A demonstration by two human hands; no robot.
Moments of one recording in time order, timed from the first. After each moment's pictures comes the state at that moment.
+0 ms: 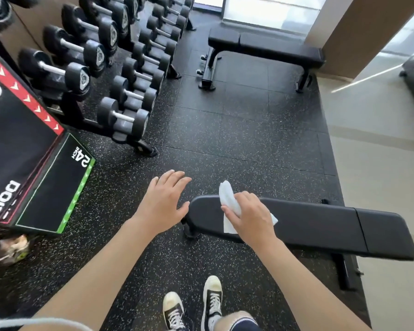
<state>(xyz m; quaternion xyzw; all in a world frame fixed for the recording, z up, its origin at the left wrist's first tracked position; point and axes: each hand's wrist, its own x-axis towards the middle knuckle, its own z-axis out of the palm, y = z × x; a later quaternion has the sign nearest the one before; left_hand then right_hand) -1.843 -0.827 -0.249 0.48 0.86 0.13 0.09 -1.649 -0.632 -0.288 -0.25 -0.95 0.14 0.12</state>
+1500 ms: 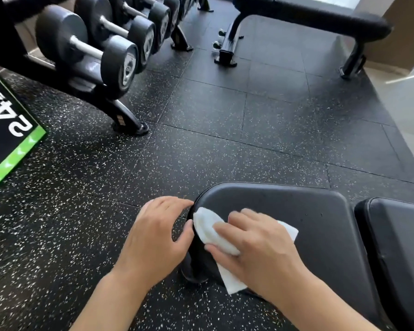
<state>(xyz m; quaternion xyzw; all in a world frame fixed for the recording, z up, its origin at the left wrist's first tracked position) -1.885 -0.786 -0.790 0.40 0.86 0.32 0.05 -1.749 -0.610 -0.764 -0.01 -0.98 0.08 0.15</state>
